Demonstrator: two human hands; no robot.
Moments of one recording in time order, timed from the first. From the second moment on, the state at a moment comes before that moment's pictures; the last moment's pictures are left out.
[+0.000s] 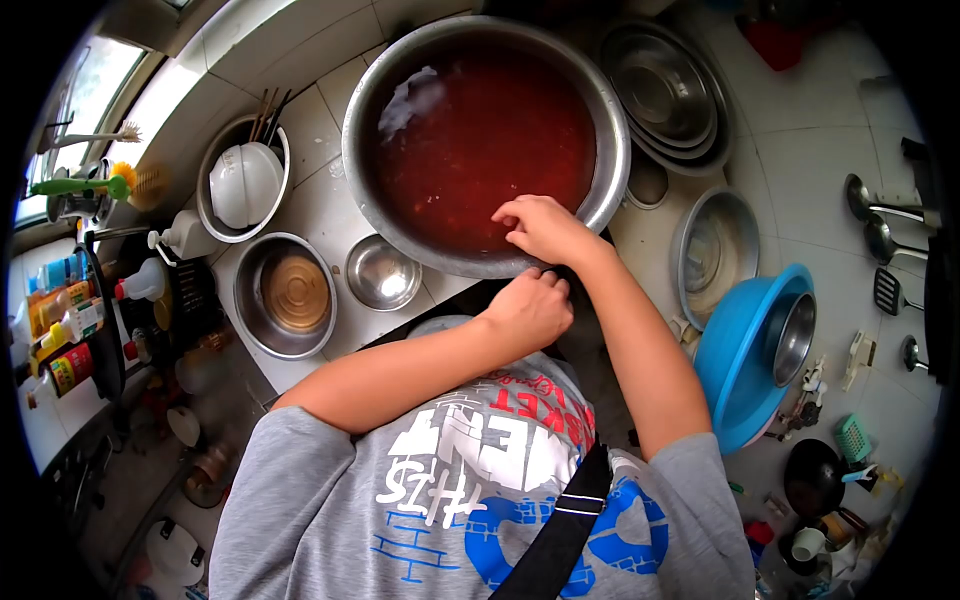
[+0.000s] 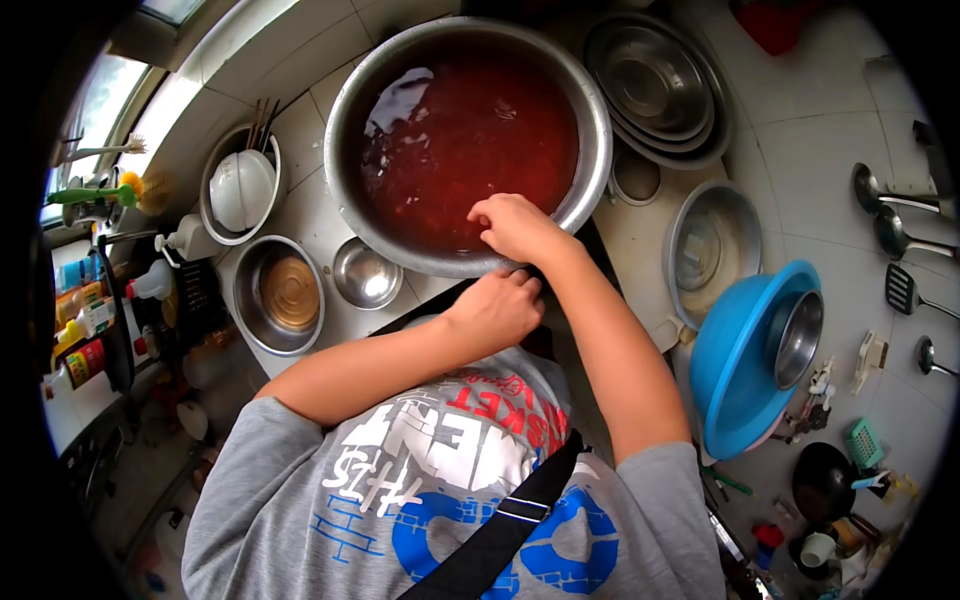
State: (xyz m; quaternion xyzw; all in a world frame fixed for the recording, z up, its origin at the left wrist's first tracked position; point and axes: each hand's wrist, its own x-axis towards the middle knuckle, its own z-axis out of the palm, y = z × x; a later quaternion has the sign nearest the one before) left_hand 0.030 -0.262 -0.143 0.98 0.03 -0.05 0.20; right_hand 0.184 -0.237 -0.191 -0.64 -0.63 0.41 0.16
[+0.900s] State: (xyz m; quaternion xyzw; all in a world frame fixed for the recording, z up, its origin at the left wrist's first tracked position) left_hand -0.055 -0.190 -0.090 0.90 0.21 -0.03 0.38; right_hand 0.194 -0.338 -0.087 -0.80 -0.53 0.27 0.10
